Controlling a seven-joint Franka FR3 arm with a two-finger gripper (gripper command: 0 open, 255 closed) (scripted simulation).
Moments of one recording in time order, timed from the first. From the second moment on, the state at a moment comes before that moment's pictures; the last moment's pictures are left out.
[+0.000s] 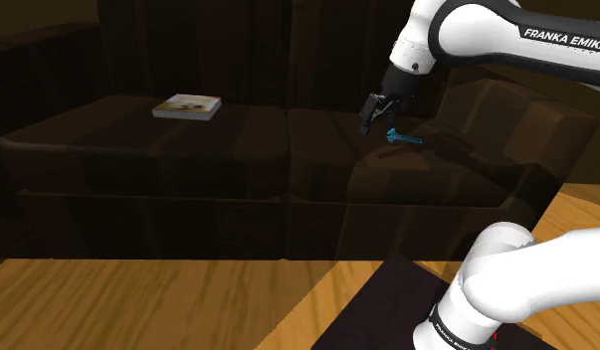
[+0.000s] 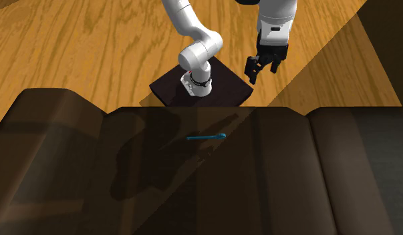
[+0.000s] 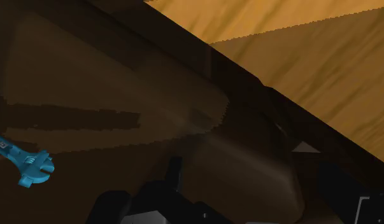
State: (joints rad) arm 0.00 -0.82 -0.01 -2.26 -0.10 1.72 0.17
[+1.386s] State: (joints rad) arm 0.42 -0.59 -0.84 -1.95 -0.24 1.62 -1.20
